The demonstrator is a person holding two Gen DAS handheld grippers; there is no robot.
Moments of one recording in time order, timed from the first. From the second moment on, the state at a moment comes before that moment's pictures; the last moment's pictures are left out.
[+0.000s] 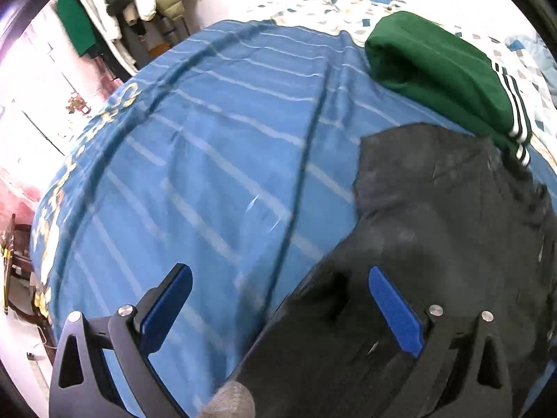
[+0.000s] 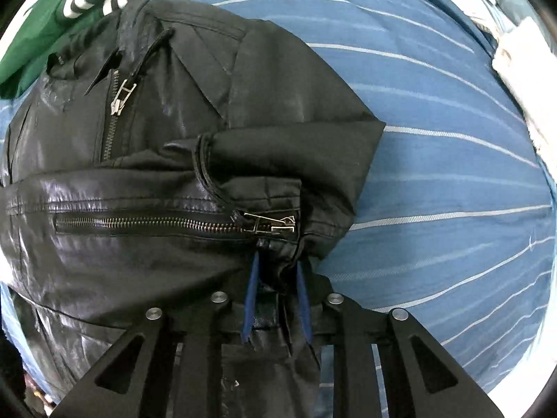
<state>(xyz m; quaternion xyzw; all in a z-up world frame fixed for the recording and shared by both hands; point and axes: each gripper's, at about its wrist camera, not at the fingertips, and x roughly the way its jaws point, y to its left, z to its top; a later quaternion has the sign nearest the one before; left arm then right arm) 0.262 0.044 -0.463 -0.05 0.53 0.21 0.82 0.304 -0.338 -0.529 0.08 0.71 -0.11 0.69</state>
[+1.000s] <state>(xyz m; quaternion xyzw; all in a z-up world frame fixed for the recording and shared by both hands) 0.146 -0.159 -0.473 0.22 0.57 0.31 0.73 0.211 -0.503 -0.478 0.14 0.73 0.03 0.67</state>
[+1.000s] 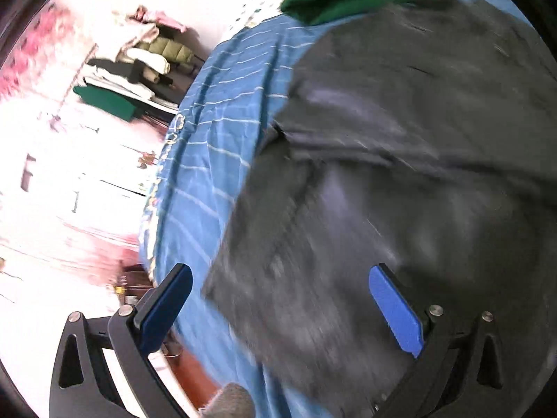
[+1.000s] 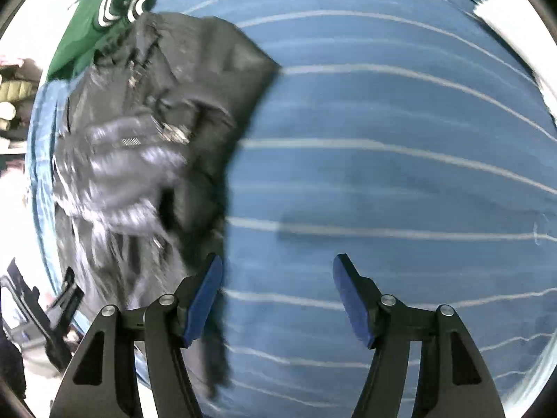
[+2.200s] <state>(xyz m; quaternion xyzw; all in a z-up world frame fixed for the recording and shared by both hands) 0.123 -0.238 -0.451 0.09 0.60 0.17 0.78 0.298 -0.465 -0.591 0.43 0.68 0.23 0.55</state>
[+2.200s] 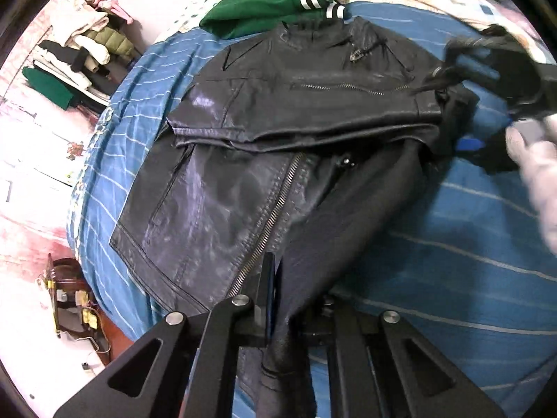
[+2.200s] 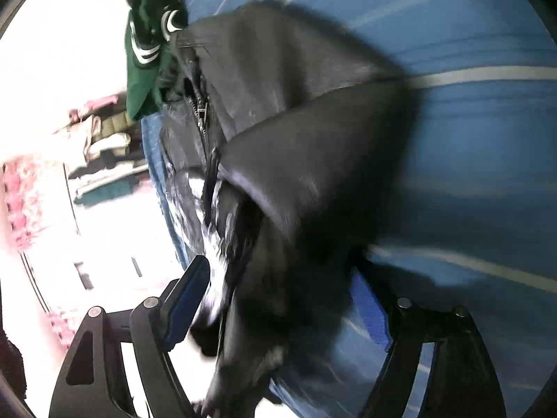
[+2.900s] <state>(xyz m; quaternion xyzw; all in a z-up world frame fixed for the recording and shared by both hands) 0.145 0.028 -0.419 -0.20 0.60 0.11 0.77 0.387 -0.110 -0.412 0.17 0.70 0.15 0.68</state>
